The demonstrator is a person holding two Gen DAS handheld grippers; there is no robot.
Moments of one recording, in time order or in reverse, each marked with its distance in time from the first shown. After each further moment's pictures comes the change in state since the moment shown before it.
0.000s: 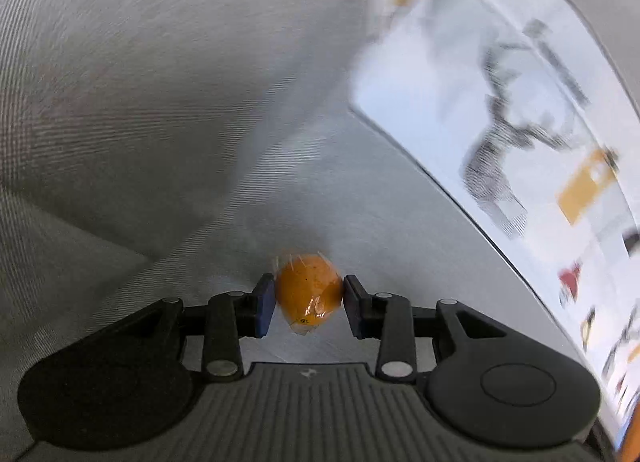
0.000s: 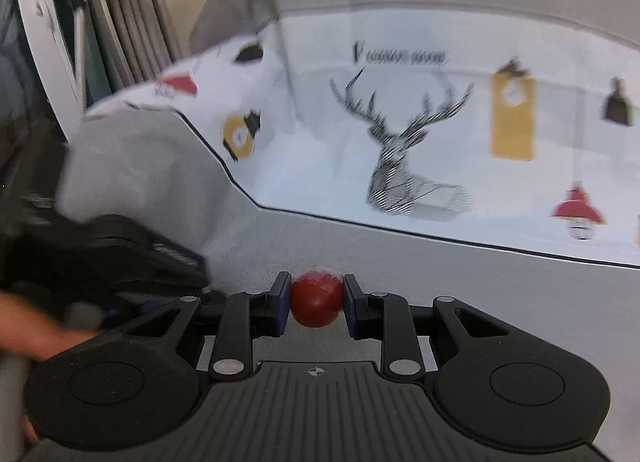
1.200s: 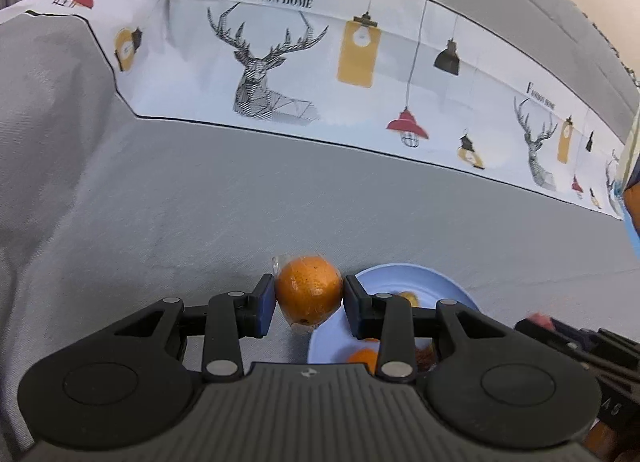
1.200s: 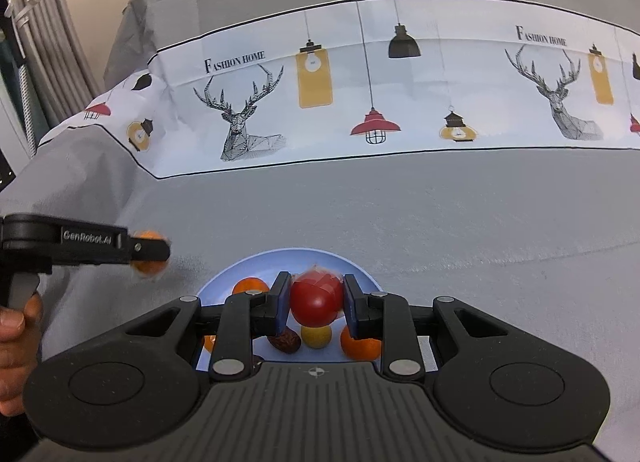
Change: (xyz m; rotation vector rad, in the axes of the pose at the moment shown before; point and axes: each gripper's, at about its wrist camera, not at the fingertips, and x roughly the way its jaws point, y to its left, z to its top) left arm -0.068 -0.082 -0.157 0.530 -0.140 -0.215; right arm -0.164 -0.094 -0.121 0.193 -0.026 -0.193
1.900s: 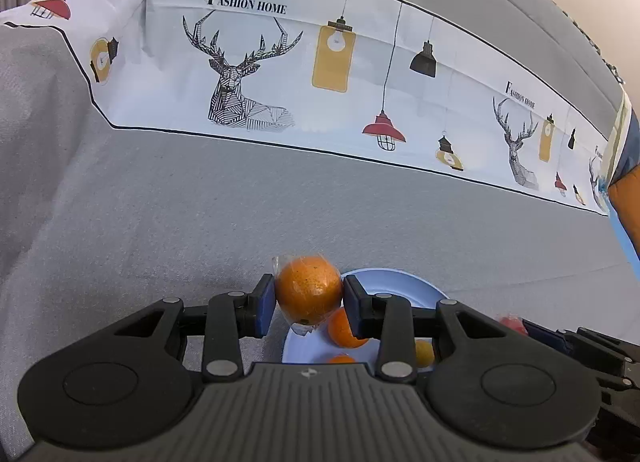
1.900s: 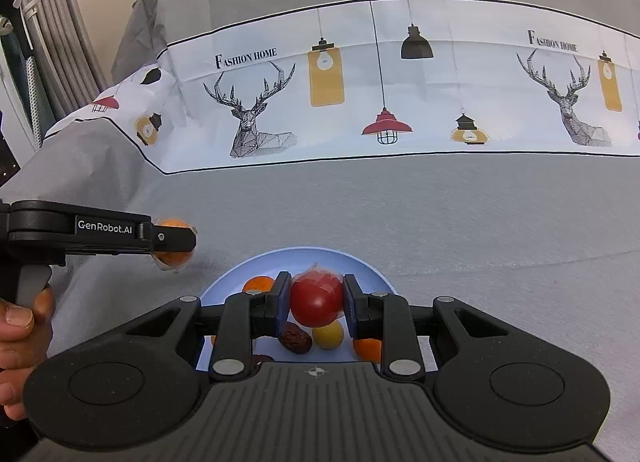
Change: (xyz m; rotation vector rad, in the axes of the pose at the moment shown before) left arm -0.001 -0.011 -0.003 0.028 -0.022 -0.046; right arm 0.004 0.007 0.001 -0.022 0.004 0.013
